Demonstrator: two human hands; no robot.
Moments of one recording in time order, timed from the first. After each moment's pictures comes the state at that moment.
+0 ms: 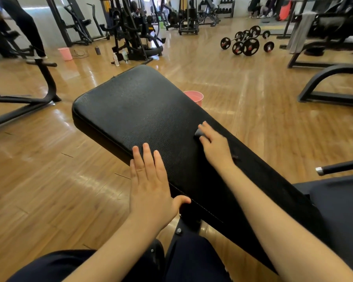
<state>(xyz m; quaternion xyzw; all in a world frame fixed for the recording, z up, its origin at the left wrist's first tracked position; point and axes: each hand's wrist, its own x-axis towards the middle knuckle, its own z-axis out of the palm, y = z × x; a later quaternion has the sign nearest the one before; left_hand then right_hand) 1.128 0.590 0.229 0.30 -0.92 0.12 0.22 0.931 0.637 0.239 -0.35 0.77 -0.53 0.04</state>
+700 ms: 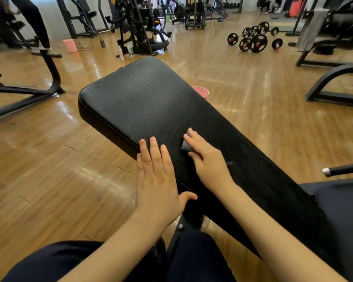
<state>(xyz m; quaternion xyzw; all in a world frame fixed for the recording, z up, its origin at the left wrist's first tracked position) 1.127 0.592 0.233 0.32 -0.92 0.13 0.20 0.993 0.647 0.234 -0.50 0.72 -0.49 0.00</state>
